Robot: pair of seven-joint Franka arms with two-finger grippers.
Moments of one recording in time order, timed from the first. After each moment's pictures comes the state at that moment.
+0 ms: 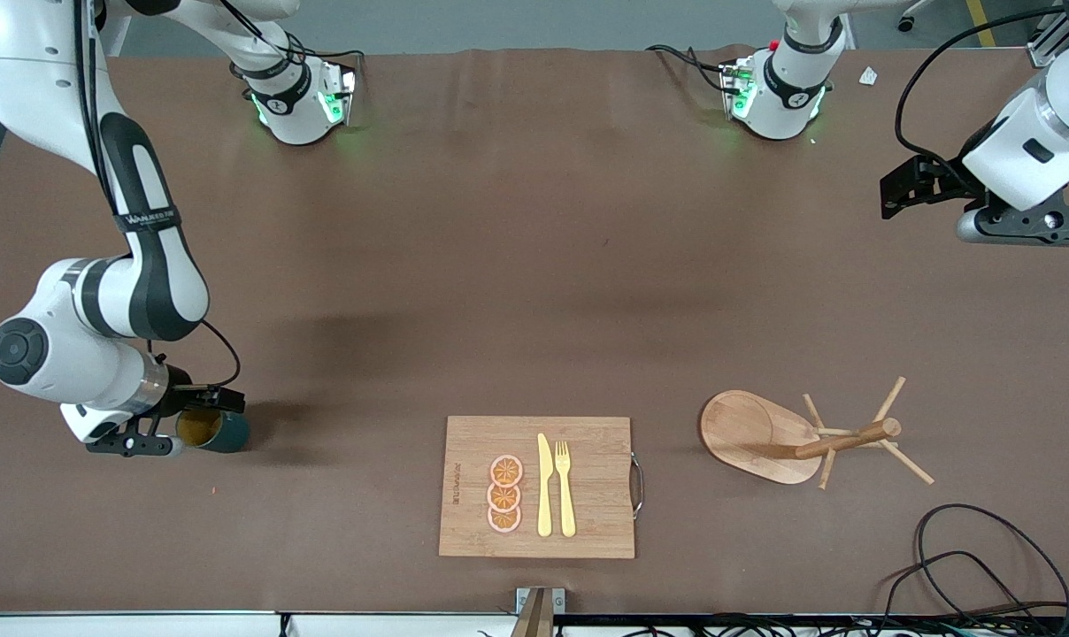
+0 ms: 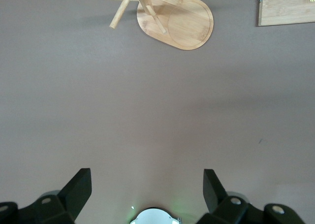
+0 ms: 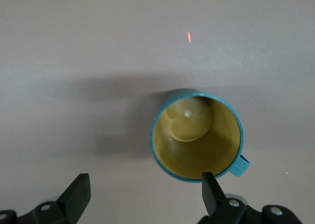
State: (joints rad) left arm 0.09 0.03 -0.26 -1.49 0.02 1.42 -0.08; right arm -0.01 0.57 -0.02 -1.64 0.07 2.17 -0.01
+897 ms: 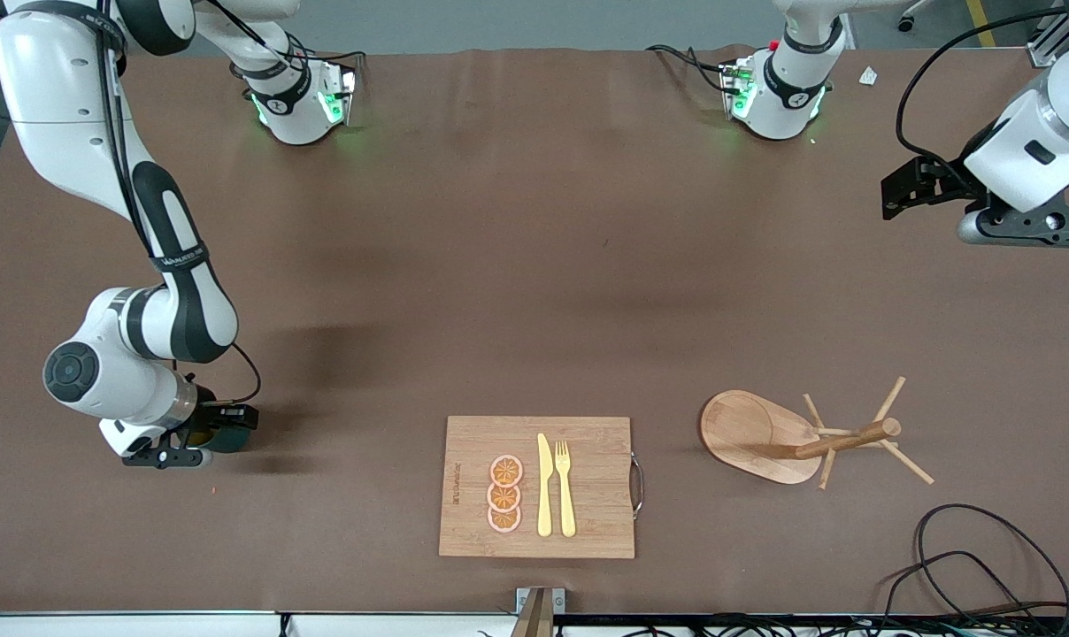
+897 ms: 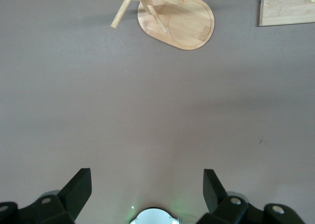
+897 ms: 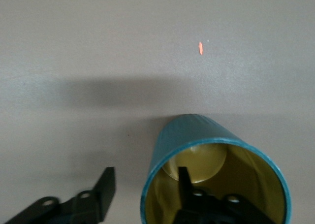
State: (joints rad) left arm 0.09 0.03 -0.25 -1.49 0.02 1.42 -0.08; right arm -0.01 0.69 -0.02 -1.62 0.07 2.32 -0.06
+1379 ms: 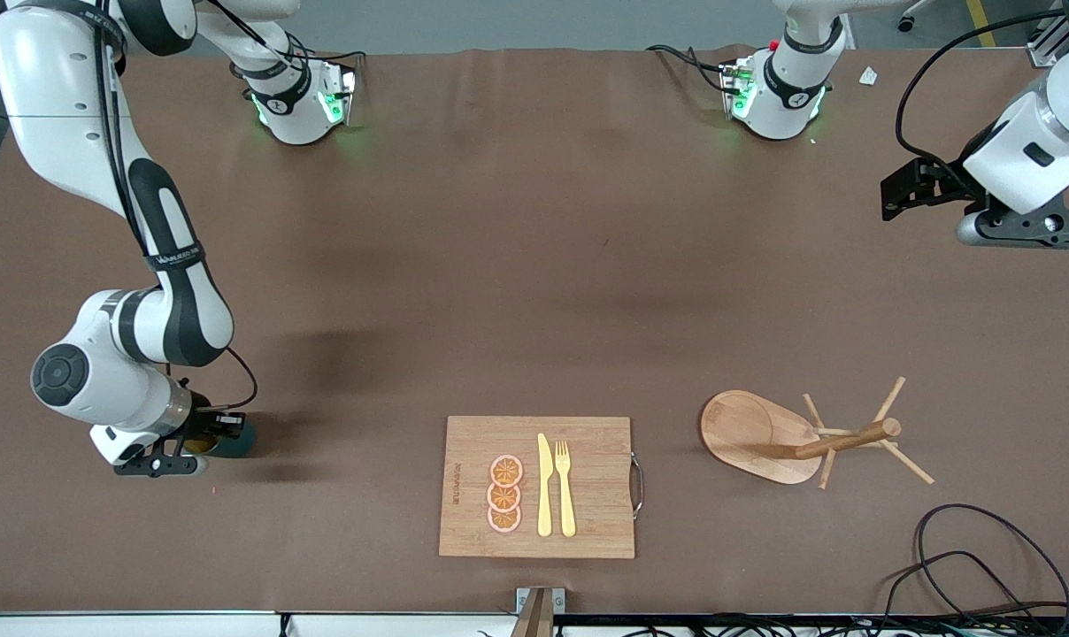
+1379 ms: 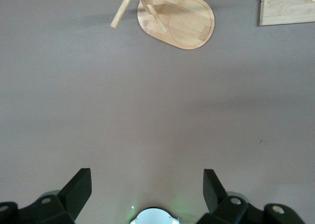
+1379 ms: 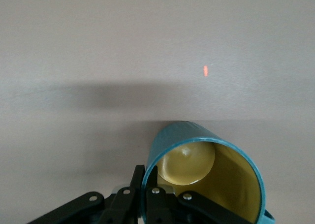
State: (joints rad) left arm 0.09 0.04 -0.25 -1.49 0.02 1.42 -0.08; right arm 0.00 0.69 -0.01 -1.57 0.07 2.29 -0.07
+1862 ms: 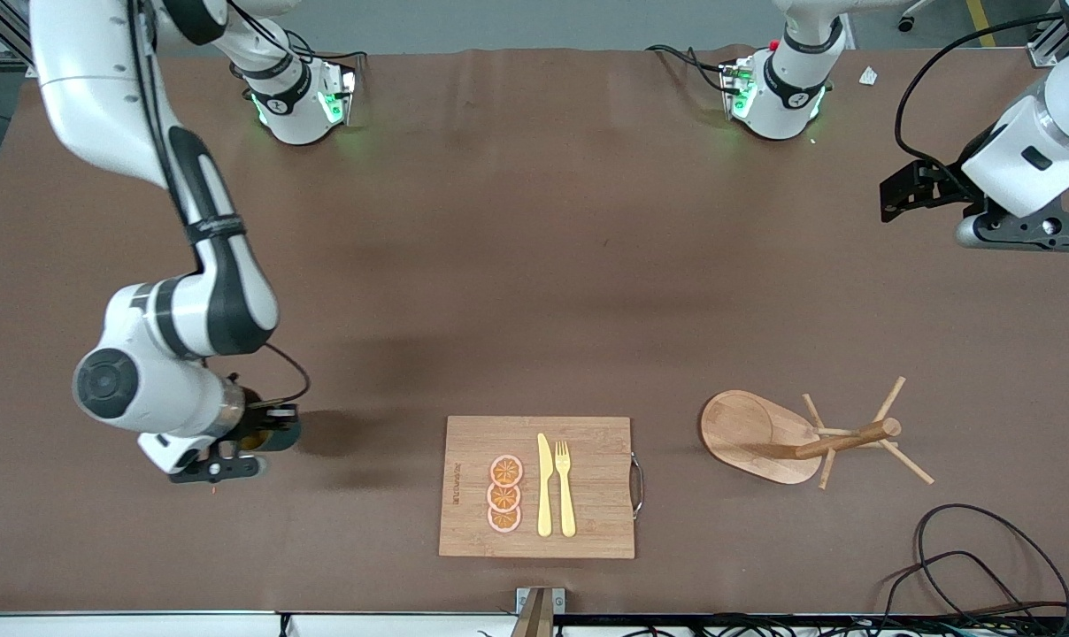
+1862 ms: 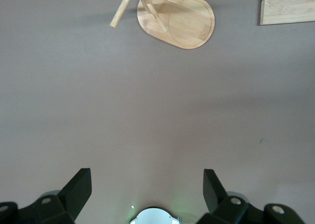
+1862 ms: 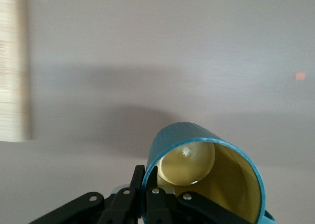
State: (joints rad) left arm 0.09 0.04 -0.25 -1.49 0.02 1.42 -0.08; right arm 0.21 0.68 0.00 -1.34 0.07 2.00 0.12
